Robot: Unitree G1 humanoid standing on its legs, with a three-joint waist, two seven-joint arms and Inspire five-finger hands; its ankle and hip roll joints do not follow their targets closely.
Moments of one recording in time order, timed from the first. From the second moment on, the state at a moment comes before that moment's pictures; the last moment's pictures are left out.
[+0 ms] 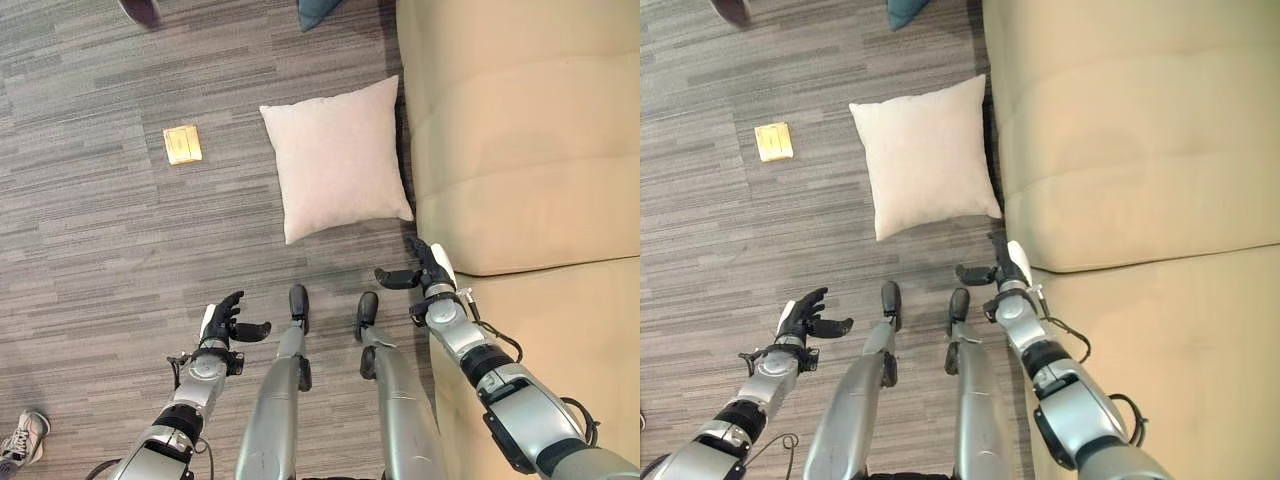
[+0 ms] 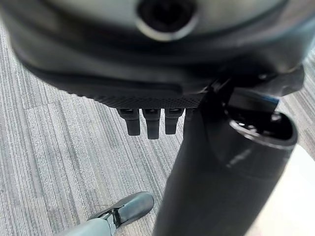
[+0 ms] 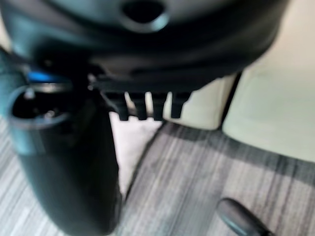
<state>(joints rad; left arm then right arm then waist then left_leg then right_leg) -0.36 0.35 -0.27 0.93 -0.27 -0.11 0.21 -0.68 -0.33 0.42 0.97 0.06 -0.02 -0.31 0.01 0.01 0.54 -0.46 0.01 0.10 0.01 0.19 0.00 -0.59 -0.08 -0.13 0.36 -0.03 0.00</state>
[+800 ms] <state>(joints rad) -0.02 0.28 -0.17 1.06 -0.19 -0.04 0.18 -0.07 -0.32 0.34 0.82 -0.01 -0.02 -0.20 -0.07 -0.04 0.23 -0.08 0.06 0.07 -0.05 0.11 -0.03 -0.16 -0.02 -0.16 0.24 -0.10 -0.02</state>
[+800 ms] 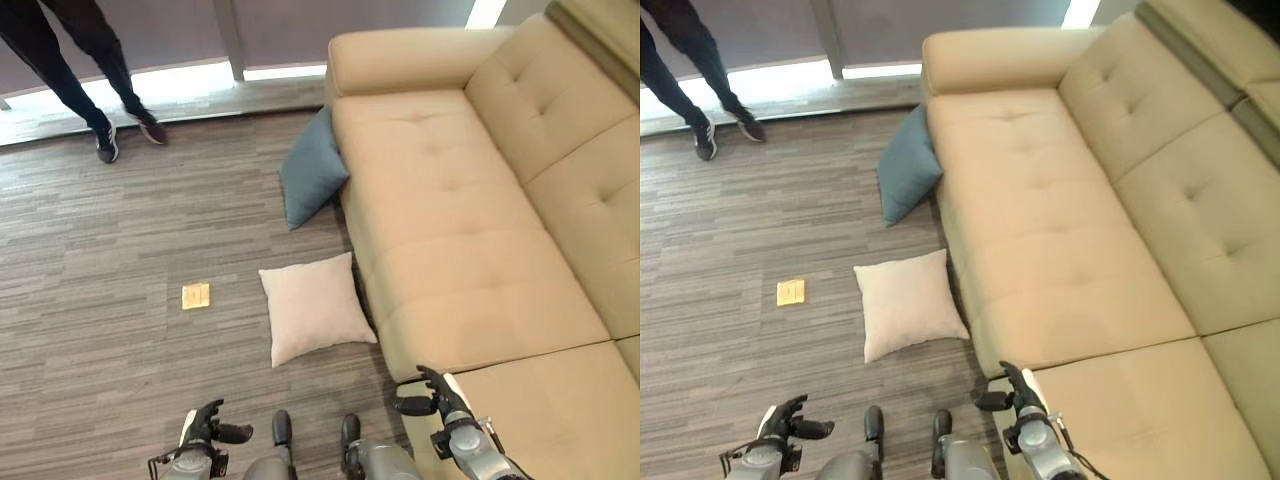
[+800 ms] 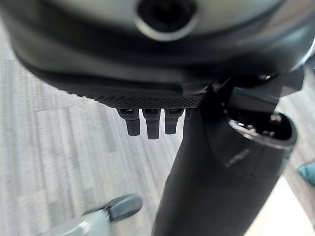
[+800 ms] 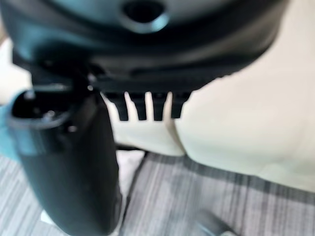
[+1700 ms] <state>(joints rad) -0.05 0.28 -0.13 1.16 -0.17 -0.02 0.18 -0.06 -0.28 0.35 0.82 -0.08 0.01 -0.17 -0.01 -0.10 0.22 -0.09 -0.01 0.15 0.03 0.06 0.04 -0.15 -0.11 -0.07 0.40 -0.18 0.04</state>
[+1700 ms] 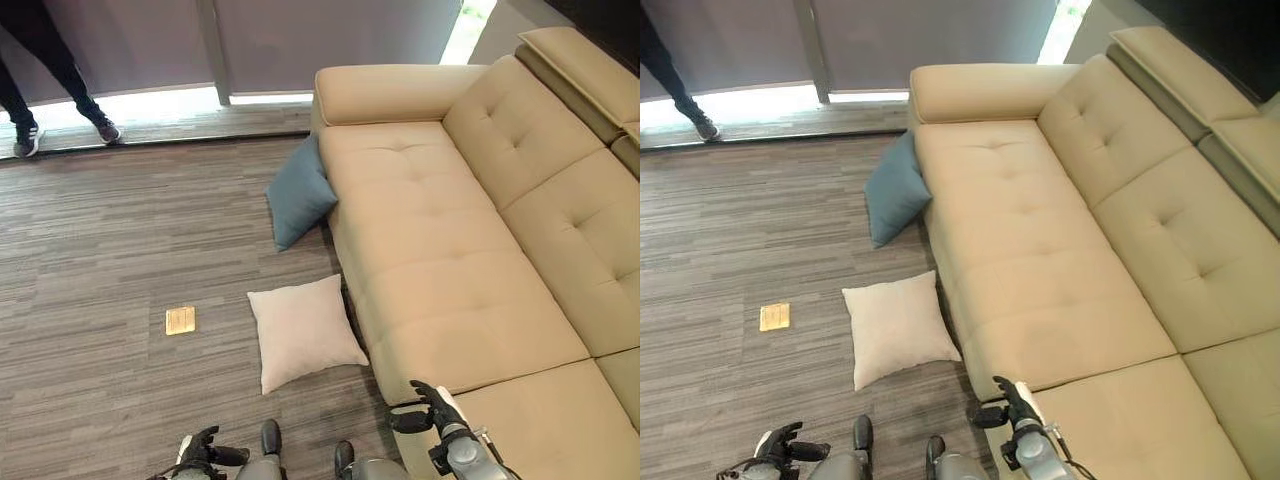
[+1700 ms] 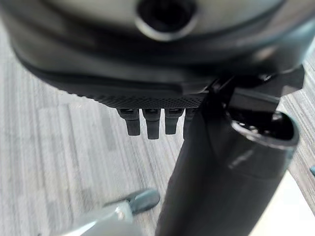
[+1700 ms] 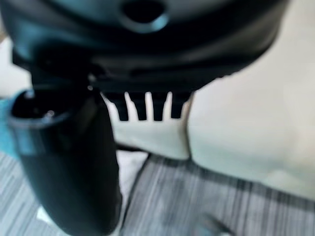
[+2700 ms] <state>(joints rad) -0.09 0.27 -0.15 1.12 -0.15 -0.03 0.19 -0.12 -0.34 0.34 0.81 -0.07 0.00 -0.18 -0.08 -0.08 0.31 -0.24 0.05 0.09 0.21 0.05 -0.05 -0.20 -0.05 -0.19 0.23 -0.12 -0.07</state>
